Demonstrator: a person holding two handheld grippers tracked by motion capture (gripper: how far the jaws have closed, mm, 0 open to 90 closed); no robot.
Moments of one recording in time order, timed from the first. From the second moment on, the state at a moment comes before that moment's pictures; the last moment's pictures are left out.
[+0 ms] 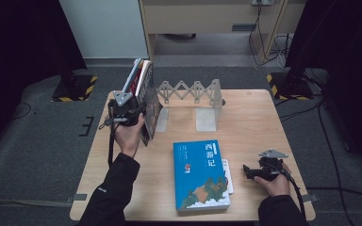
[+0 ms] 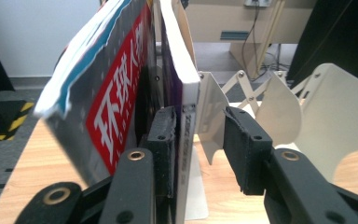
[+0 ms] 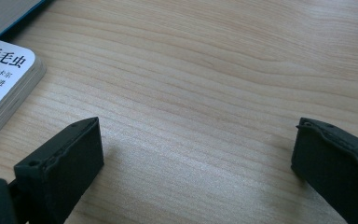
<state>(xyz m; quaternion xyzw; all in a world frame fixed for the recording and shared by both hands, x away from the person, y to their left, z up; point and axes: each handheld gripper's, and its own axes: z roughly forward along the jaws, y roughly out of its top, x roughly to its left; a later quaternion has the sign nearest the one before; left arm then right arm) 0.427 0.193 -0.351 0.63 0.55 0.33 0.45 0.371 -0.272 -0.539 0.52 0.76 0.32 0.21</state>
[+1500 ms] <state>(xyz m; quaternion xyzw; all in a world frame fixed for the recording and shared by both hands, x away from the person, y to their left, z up) 0.364 0.201 -0.442 0.69 0.49 0.20 0.50 0.364 -0.265 -0.510 0.51 0.75 0.37 0.21</state>
